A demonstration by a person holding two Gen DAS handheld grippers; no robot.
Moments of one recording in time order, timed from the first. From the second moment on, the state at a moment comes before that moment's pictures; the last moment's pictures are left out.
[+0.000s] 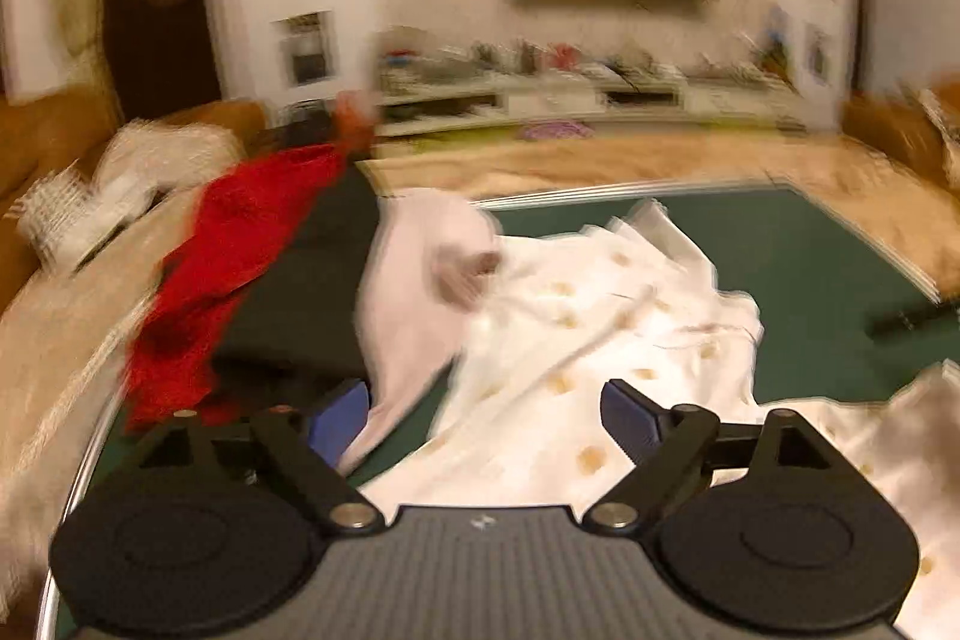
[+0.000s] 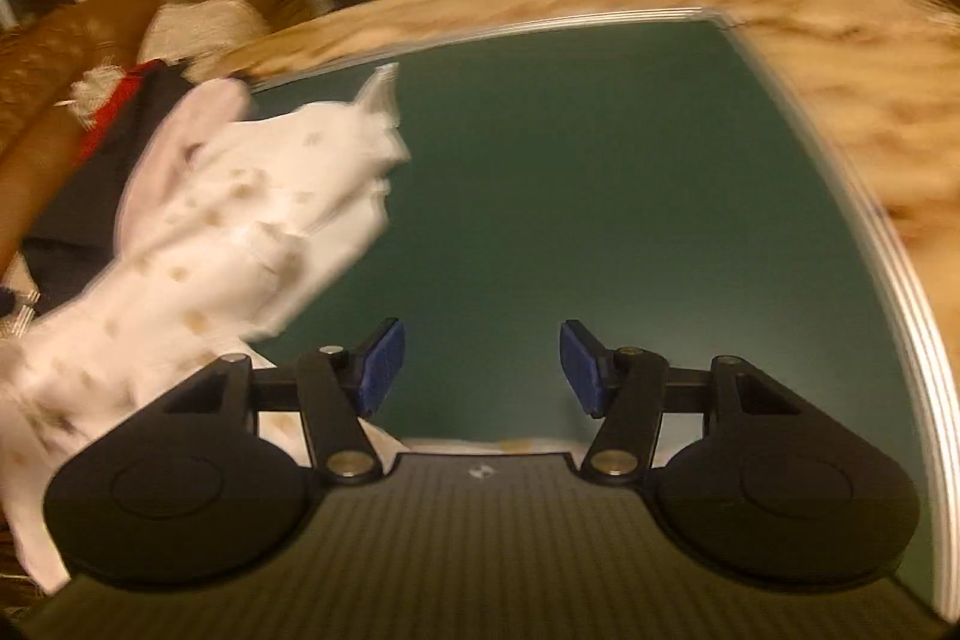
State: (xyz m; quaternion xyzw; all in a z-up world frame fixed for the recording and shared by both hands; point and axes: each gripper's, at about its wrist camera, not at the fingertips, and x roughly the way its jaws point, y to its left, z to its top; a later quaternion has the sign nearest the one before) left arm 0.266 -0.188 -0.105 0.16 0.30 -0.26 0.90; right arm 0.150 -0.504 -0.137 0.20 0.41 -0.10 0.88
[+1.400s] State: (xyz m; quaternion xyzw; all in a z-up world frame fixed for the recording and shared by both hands) left arm 0.337 -0.234 -0.115 0.22 0.25 -0.27 0.90; right arm 0.341 -0.552 -0.080 0.15 0.41 -0.13 0.89
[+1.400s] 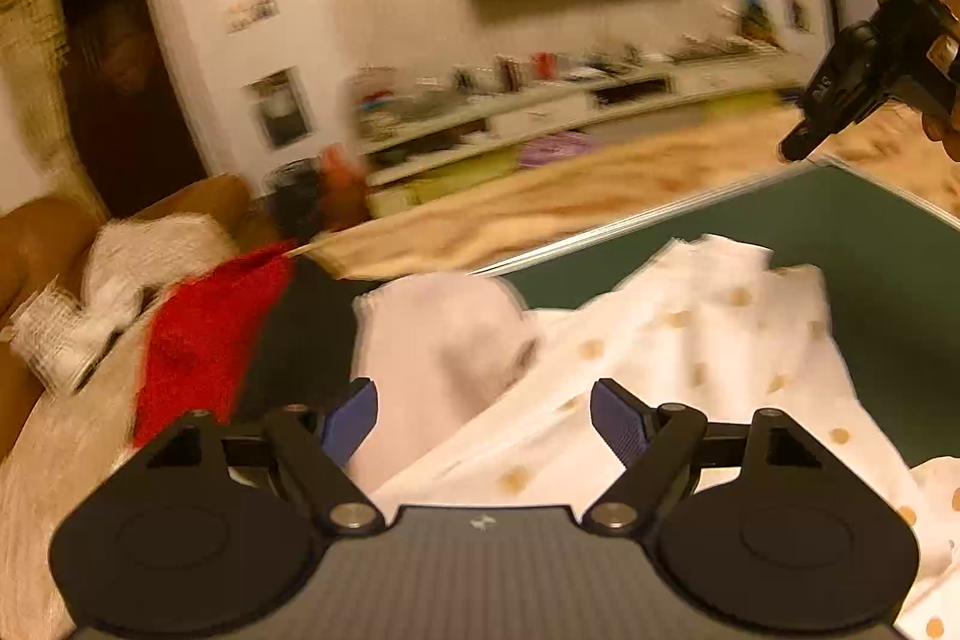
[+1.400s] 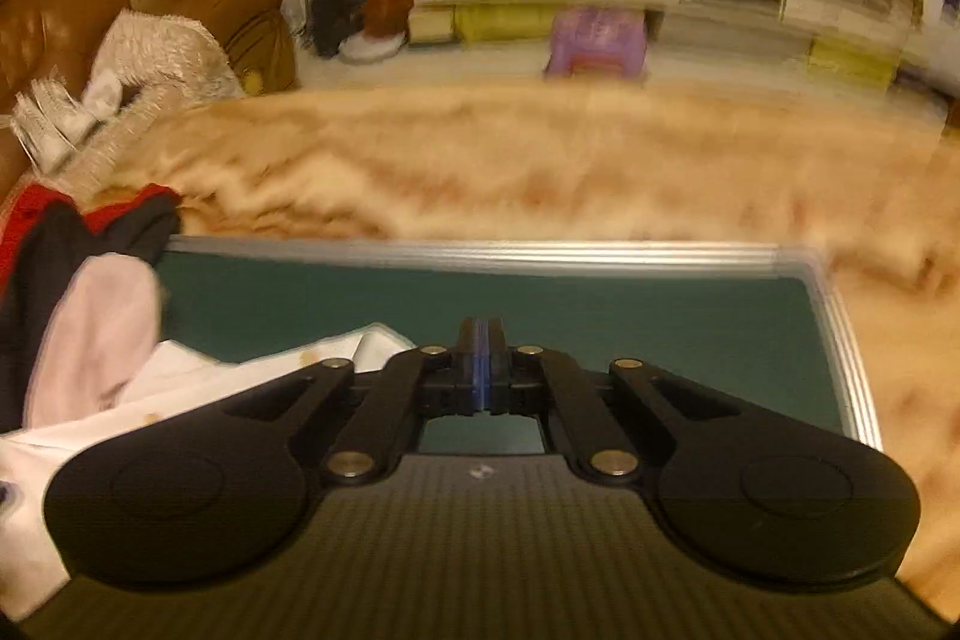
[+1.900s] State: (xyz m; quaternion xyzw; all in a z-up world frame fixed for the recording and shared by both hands) left arm 0.403 -0.335 -0.161 0.28 0.35 -0.35 0.82; right arm 0.305 -0.537 -0.164 0.30 0.46 -0.03 0.84
